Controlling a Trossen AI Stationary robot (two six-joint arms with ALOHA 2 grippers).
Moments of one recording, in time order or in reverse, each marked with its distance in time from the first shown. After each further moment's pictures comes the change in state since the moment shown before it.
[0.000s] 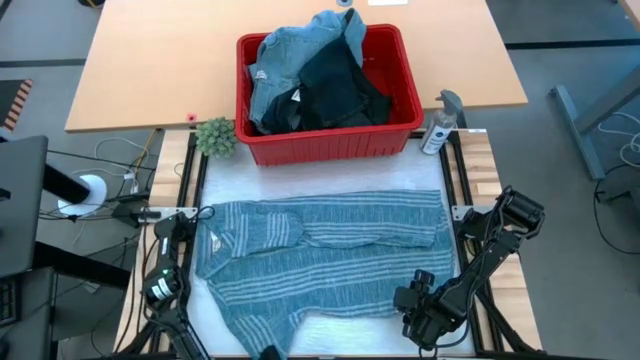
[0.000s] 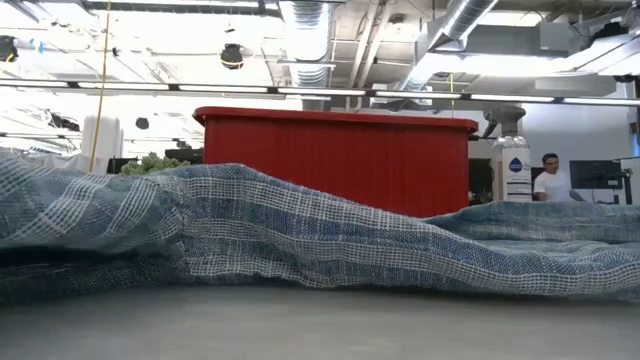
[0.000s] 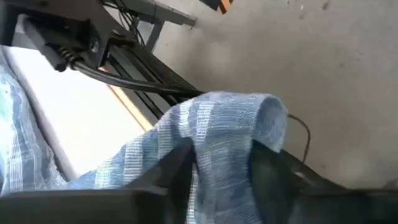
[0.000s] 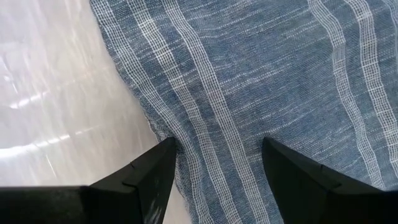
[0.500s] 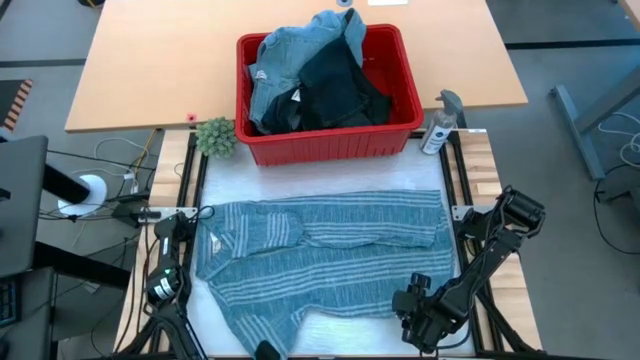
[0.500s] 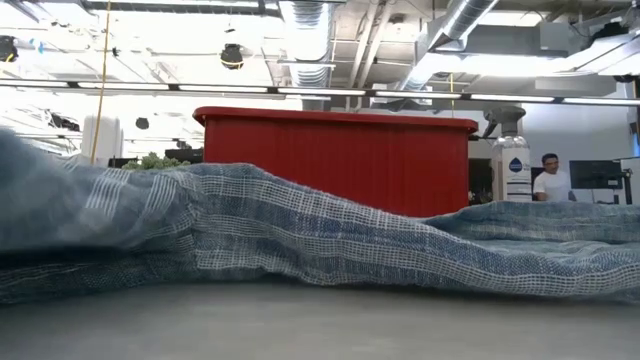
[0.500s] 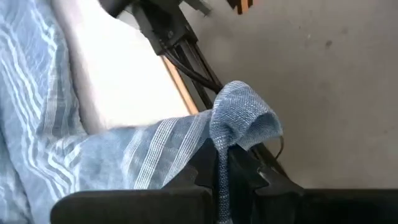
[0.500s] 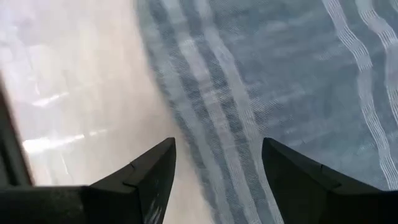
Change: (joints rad) left arm 0.013 0.003 0.230 -0.188 0.006 -0.313; right arm 0.009 -0.008 0.022 0.048 0.009 -0.062
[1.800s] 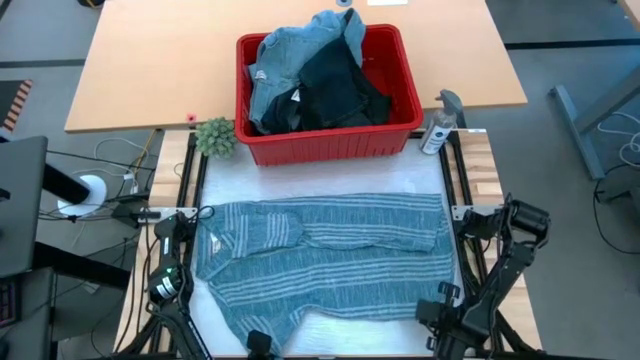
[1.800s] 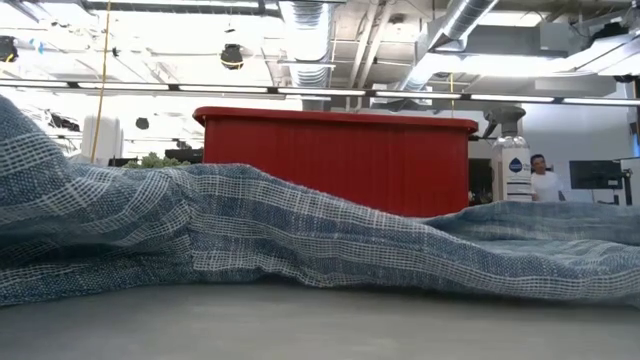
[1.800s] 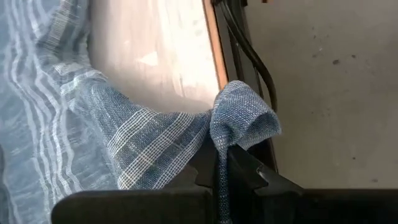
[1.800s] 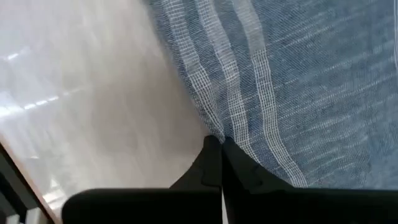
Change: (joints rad) left arm 0.022 0.000 0.003 -0.108 0.034 -0.357; right arm 0.174 0.106 0.012 -0.188 -0.195 0.287
